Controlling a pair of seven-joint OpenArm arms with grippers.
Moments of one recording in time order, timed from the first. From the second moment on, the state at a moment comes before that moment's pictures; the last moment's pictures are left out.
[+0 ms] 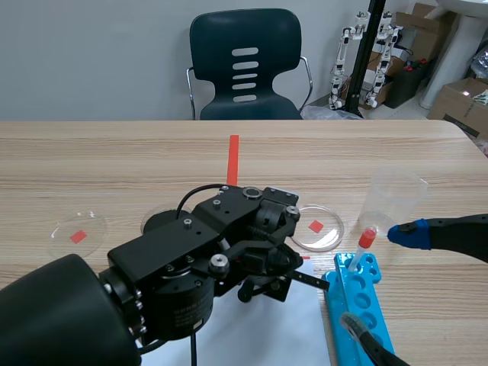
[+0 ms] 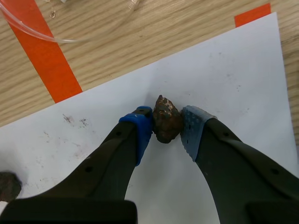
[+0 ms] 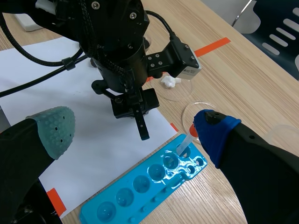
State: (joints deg) left arm -15.5 4.5 46.1 63.6 -14.2 22.5 52.8; right arm -57.4 45.1 3.6 118.7 2.4 17.6 21.7
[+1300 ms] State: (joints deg) left arm 43.4 -38.7 5.6 122.3 -23.5 7.0 9.8; right arm -57.4 45.1 3.6 118.7 2.4 17.6 21.7
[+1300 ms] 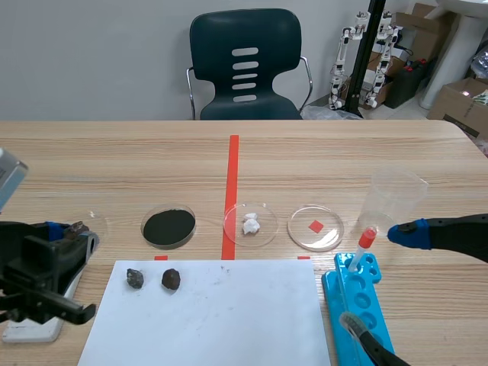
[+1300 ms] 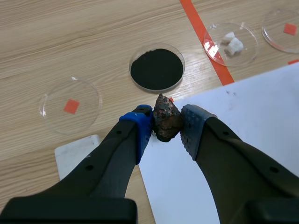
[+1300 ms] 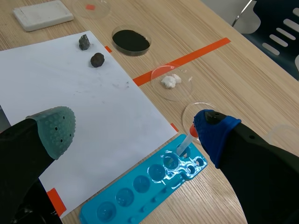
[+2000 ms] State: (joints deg) left arm 63.5 -29.7 -19.6 123.1 -24.5 -17.1 -5.2; right arm -57.4 45.1 3.6 118.7 2.4 17.6 21.7
